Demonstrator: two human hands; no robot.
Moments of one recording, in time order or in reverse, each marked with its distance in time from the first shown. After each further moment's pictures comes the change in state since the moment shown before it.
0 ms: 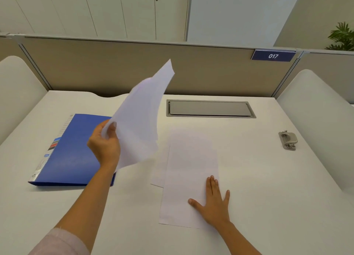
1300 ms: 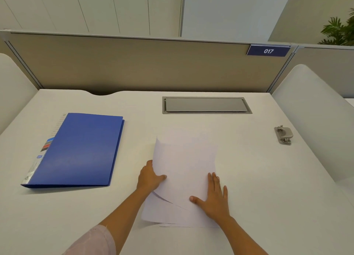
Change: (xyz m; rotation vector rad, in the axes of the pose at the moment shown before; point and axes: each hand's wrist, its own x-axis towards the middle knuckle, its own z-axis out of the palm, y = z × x) left_hand -0.118 -0.074 0.049 0.501 -0.959 -0.333; right_hand 0.001 0.004 -0.006 0.098 0.027 0.050
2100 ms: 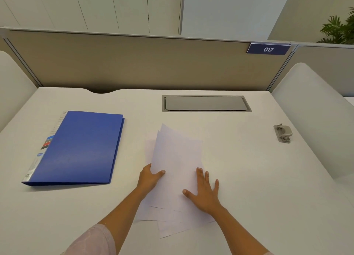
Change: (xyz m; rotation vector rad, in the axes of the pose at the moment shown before) left_hand -0.007 -0.011 0.001 -0.349 -0.035 -0.066; right_hand 0.006 -0.030 -0.001 -0.002 -0.149 -0.102
